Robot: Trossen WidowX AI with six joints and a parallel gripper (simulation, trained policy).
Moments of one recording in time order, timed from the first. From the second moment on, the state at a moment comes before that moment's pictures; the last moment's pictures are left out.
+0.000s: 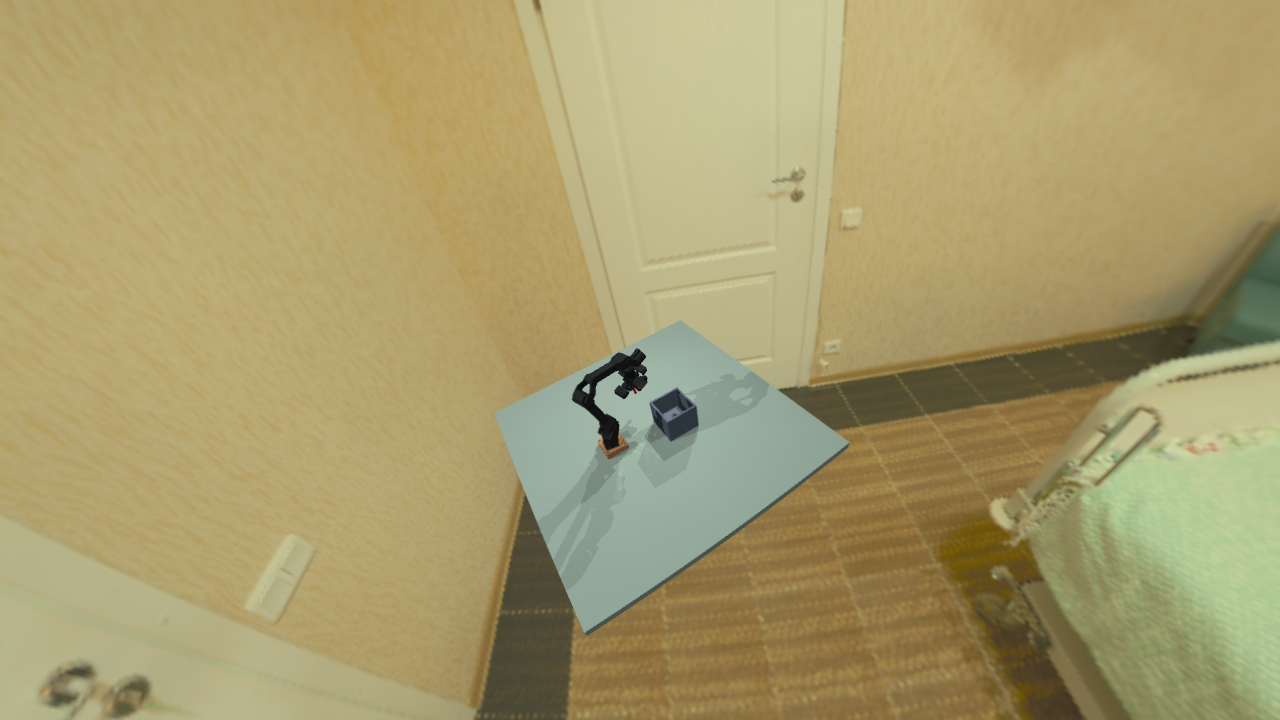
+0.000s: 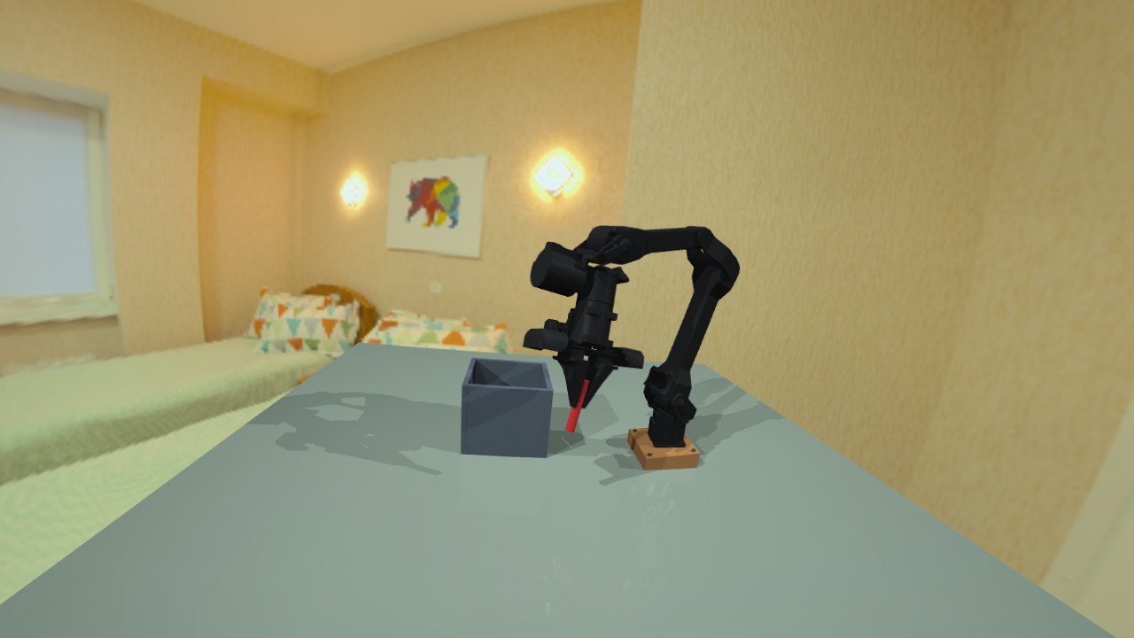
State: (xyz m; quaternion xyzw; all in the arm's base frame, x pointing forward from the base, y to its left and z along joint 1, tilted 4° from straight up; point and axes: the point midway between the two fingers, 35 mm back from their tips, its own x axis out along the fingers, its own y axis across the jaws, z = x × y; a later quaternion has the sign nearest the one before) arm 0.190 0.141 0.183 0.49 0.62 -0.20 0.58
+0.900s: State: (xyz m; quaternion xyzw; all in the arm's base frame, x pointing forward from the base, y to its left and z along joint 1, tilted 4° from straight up) arm 0.238 0.044 0.226 0.52 0.51 -0.29 0.63
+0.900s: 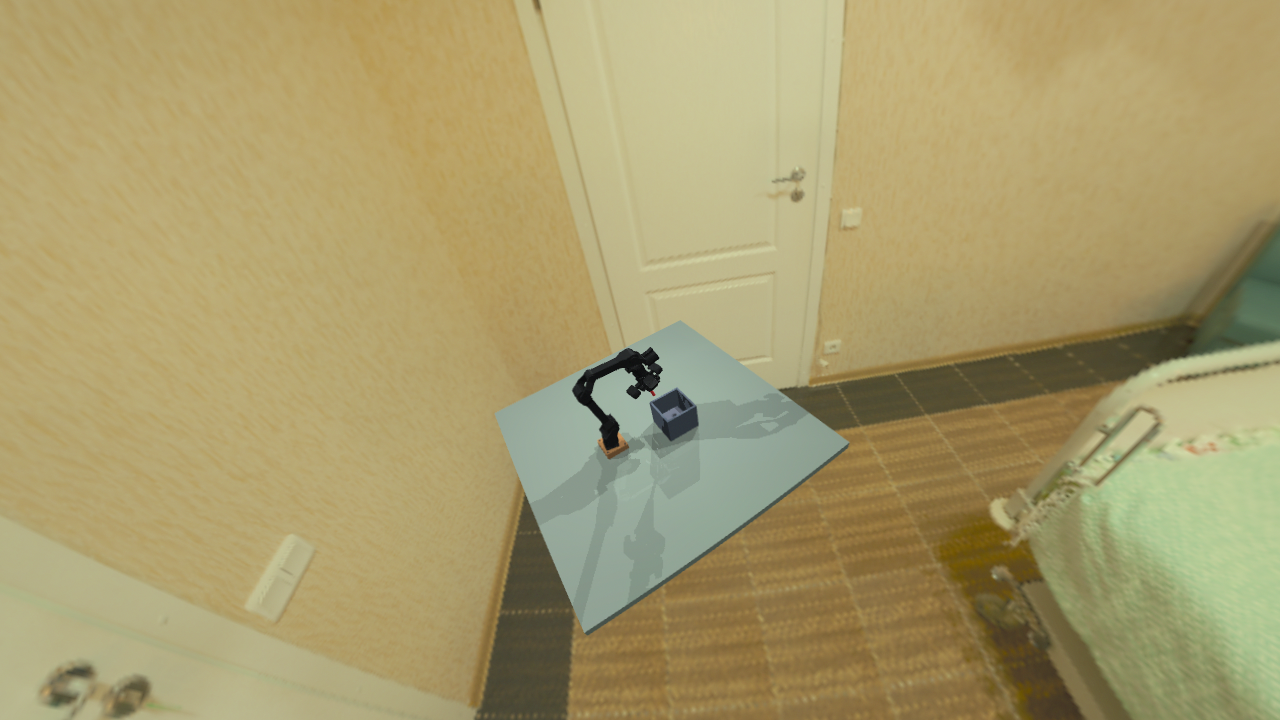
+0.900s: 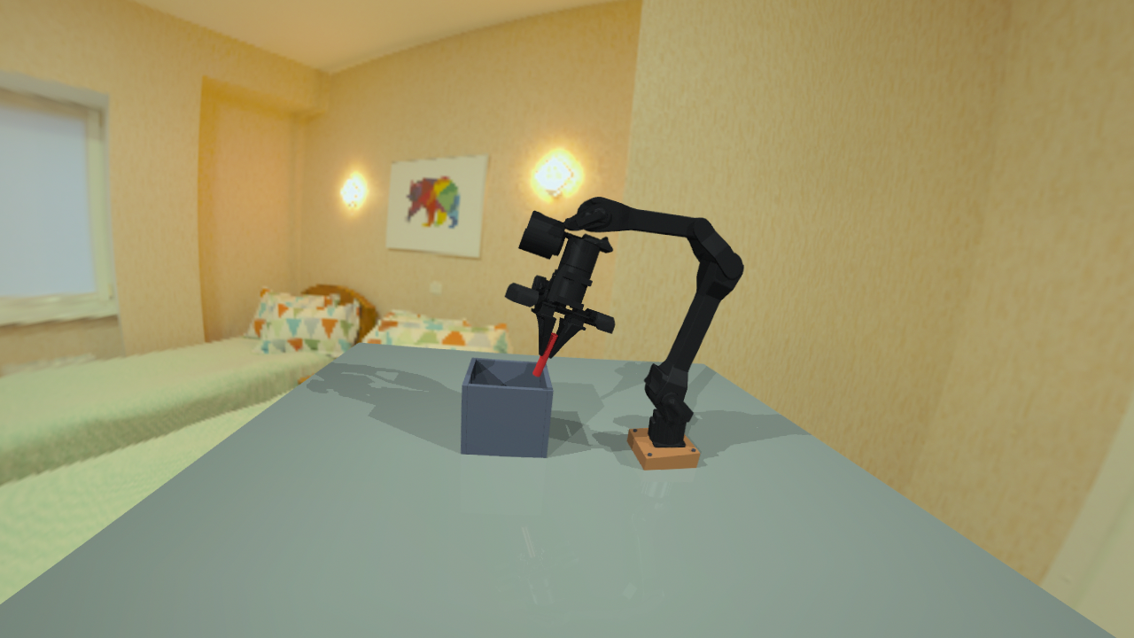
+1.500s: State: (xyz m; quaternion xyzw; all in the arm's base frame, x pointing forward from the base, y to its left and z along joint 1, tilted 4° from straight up) arm 0.266 -0.001 0.208 0.51 0.51 -0.34 0.60
